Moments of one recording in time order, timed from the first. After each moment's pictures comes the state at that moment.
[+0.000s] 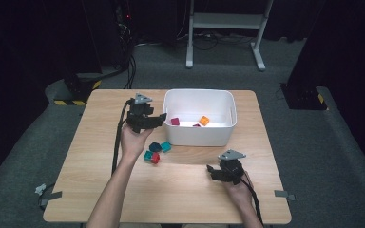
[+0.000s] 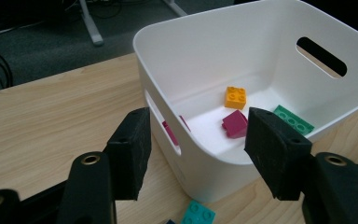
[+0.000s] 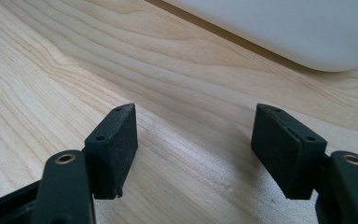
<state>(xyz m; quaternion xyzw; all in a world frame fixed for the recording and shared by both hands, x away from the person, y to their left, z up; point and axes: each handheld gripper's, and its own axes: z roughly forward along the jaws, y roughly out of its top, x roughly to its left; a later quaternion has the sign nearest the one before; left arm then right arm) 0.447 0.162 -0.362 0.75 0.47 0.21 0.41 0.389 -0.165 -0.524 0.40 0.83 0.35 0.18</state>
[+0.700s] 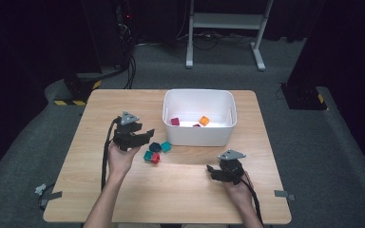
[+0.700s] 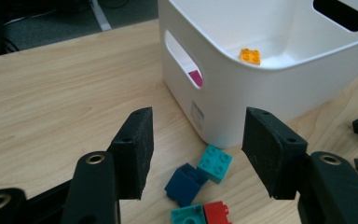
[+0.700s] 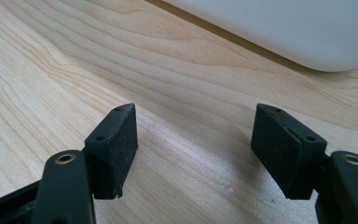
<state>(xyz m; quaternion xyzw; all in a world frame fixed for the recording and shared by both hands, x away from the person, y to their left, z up) 0.407 0.193 -0.399 0.75 0.48 0.22 0.40 0.389 -0.165 -0.524 0.40 0.83 0.35 0.18</state>
